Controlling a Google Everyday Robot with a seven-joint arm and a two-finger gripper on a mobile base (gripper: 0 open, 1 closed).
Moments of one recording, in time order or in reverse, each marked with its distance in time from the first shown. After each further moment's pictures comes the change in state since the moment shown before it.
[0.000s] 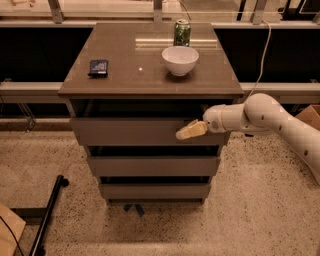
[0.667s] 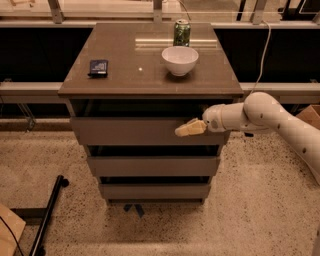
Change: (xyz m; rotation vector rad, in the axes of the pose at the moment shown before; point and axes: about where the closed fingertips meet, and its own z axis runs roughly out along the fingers) arm 0.000 0.001 0.002 -0.022 0.011 0.030
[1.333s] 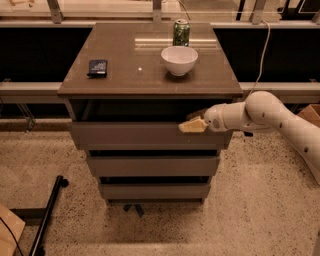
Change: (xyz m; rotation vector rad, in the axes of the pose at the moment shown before) arm -0.007 0.001 -0.004 0.000 0.000 0.000
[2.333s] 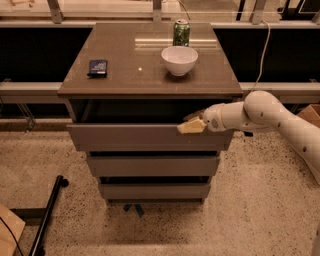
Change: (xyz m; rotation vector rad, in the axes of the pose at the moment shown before) arm 0.000 0.002 0.003 -0.005 0.001 0.000
